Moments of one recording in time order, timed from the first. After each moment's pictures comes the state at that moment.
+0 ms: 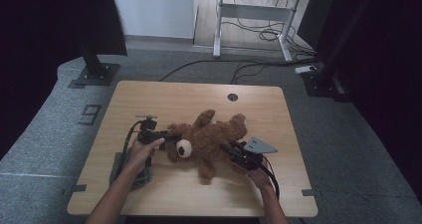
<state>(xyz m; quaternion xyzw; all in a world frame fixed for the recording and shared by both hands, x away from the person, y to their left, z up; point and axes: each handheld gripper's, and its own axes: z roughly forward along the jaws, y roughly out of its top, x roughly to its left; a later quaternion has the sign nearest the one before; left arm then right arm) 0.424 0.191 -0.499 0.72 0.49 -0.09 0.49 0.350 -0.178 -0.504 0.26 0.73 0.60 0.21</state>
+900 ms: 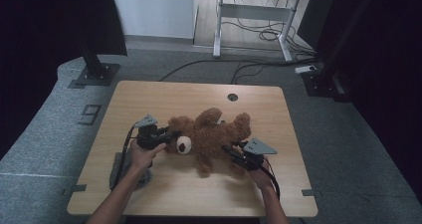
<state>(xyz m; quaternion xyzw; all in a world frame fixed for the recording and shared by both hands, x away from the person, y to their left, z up) 0.386 0.179 -0.468 0.74 0.39 0.09 0.54 0.350 -0.181 -0.509 0.27 0.73 0.58 0.23</state>
